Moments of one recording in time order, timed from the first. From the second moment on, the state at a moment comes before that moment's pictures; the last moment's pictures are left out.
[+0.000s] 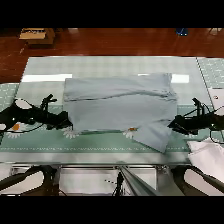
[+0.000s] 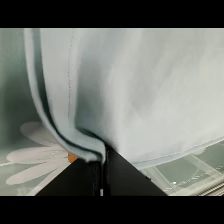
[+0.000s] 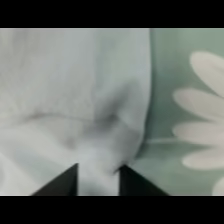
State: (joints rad) left arm 0.14 -1.29 0.61 0.93 -1.08 -1.32; right arm -0.39 -1.16 0.57 -1.06 1.09 1.31
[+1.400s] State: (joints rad) left arm 0.18 -1.50 1.13 0.66 -0.94 -1.25; right arm -0.19 -1.53 1.25 -0.75 0.68 1.30
